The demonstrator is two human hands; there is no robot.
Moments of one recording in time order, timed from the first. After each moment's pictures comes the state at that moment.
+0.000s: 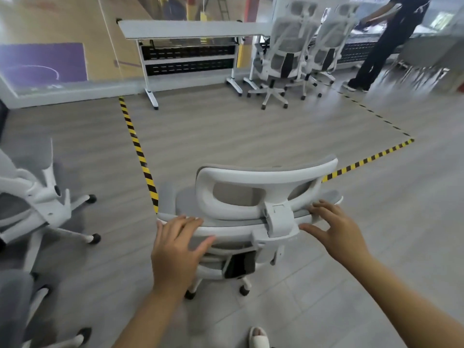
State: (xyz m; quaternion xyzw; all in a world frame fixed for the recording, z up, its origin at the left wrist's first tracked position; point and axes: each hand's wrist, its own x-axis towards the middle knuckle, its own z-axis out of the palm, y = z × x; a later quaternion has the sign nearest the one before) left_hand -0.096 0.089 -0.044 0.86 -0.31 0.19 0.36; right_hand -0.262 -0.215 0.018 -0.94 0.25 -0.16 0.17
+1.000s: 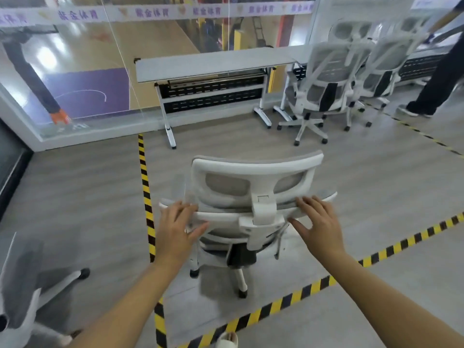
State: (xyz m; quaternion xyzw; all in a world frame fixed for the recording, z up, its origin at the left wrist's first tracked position) left_hand 0.397 -0.234 -0.043 0.89 -0.27 0.14 0.33; right_hand 0.247 -0.555 -0.040 -0.94 0.15 -0.29 0.12
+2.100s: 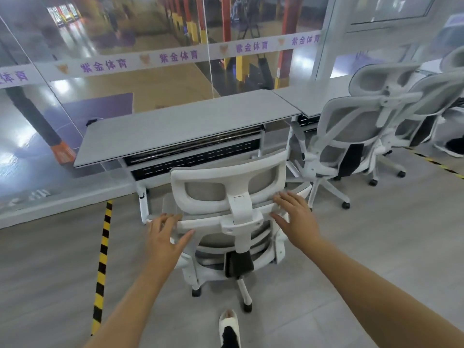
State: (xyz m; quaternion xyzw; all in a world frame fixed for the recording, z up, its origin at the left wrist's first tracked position) left_hand 1.014 -0.682 -0.019 0.91 -0.20 0.10 0.35; right_hand 0.907 -1.018 -0.015 -0.95 0.11 -0.22 0.21
